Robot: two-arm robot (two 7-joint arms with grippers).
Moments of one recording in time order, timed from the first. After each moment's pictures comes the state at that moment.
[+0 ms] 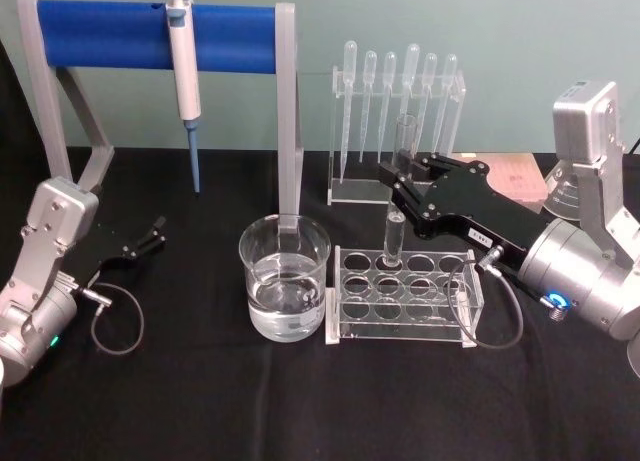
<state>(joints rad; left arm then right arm) -0.20 0.60 0.45 -1.41 -0.25 -0.12 0.03 0.20 0.51 -0.36 -1.77 0.47 0.12 0.40</state>
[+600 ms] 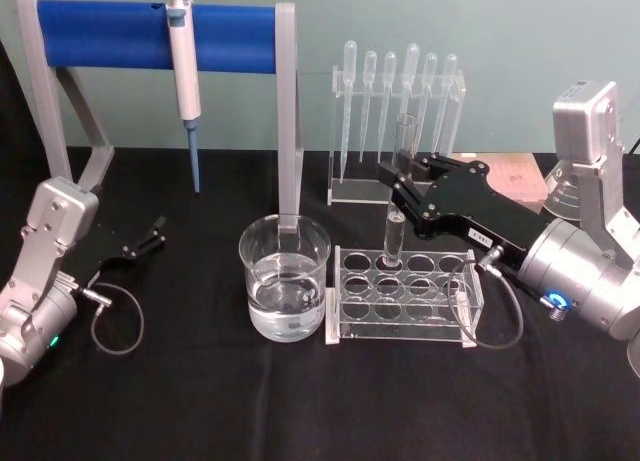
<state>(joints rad) -0.20 0.60 0.45 -1.41 -0.25 -0.12 0.03 0.20 0.51 -0.36 -1.77 0.47 0.12 0.40</state>
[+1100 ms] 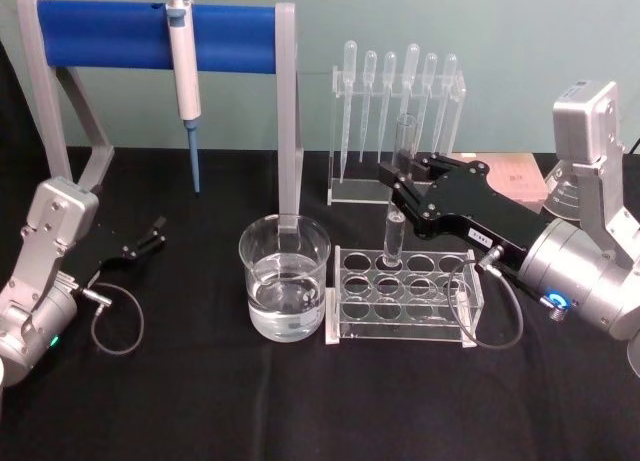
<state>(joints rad) -0.20 0.60 0.45 -1.41 -0.25 -0.12 0.03 0.20 0.51 -0.36 -1.77 0.47 0.12 0.40</state>
